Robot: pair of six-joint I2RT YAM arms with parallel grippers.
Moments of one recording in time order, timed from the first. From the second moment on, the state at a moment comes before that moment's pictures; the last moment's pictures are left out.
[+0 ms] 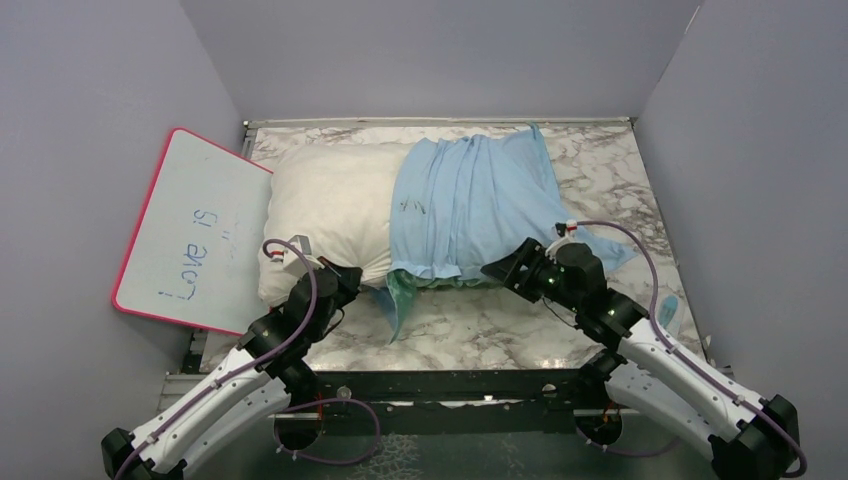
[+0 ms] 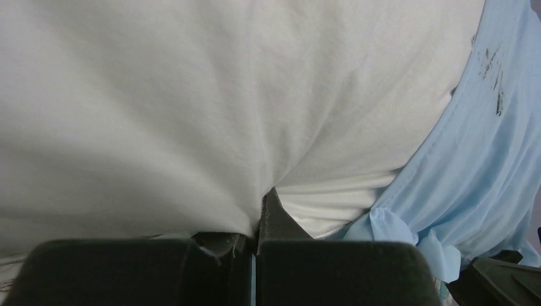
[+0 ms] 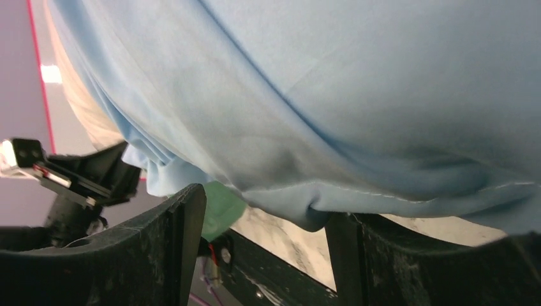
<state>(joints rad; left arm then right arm) -0.75 0.49 0.42 -0.38 -0.51 -1.03 0.61 0.74 0.47 -0.20 -0.10 1.00</state>
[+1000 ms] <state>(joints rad) -0.75 0.39 0.41 -0.42 -0.51 -1.03 0.62 0.62 0.61 -0.52 0.47 0.98</state>
